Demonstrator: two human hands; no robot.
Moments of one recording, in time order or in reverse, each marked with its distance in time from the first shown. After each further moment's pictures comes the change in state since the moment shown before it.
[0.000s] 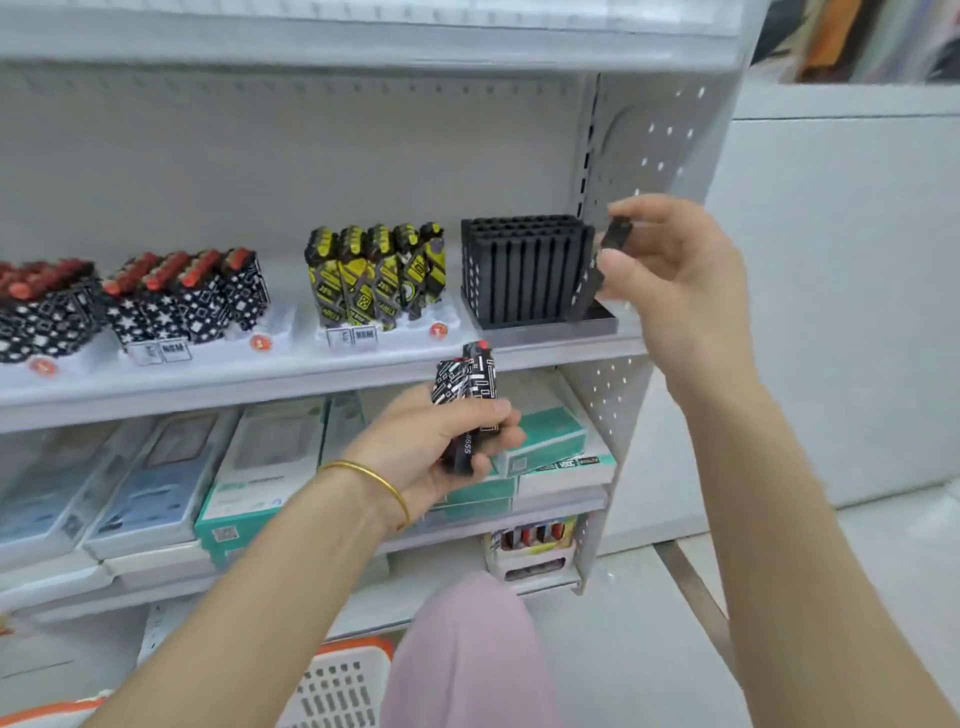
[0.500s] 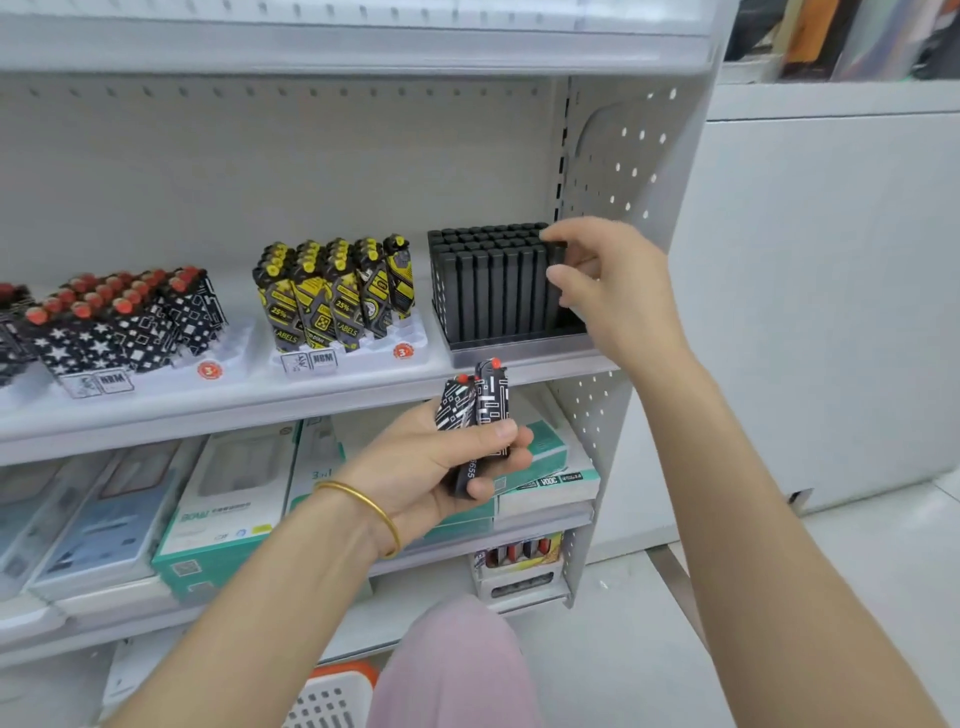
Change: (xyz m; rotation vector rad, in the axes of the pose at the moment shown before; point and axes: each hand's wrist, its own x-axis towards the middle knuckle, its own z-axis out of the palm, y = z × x) left_hand 0.020 -0.003 0.017 0.014 -0.112 -0.037; right_hand 0.049 0.041 0.008 -0.481 -0.129 -0.116
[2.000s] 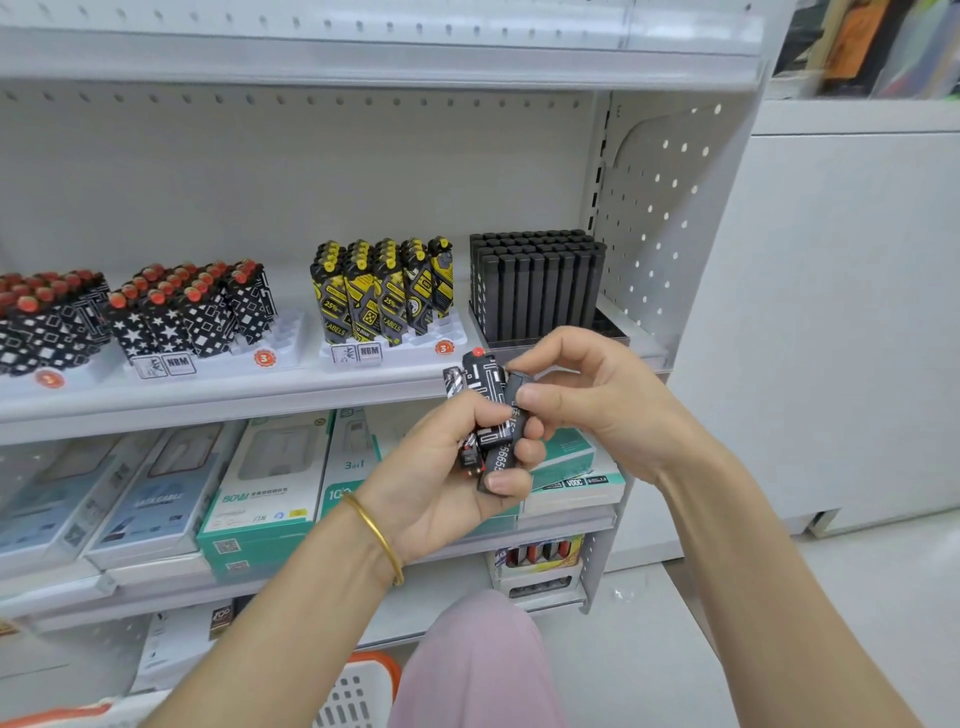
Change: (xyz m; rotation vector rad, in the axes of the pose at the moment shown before) left_hand -0.019 0.002 -0.004 -0.312 -0.197 -0.031; right_hand -0.067 -0.023 0.012 0.858 -0.547 0.238
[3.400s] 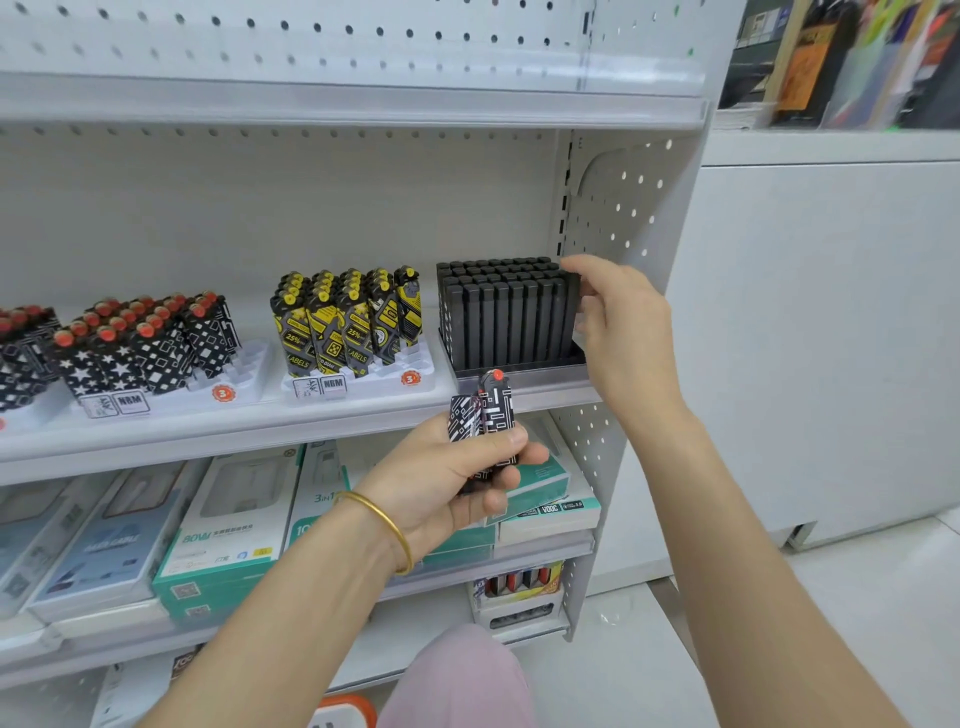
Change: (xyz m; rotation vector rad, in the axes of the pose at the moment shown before) left_hand 0.023 0.002 0.009 0.348 0.185 0.072; right_hand 0.044 -0.012 -0.045 -0.991 0.688 -0.293
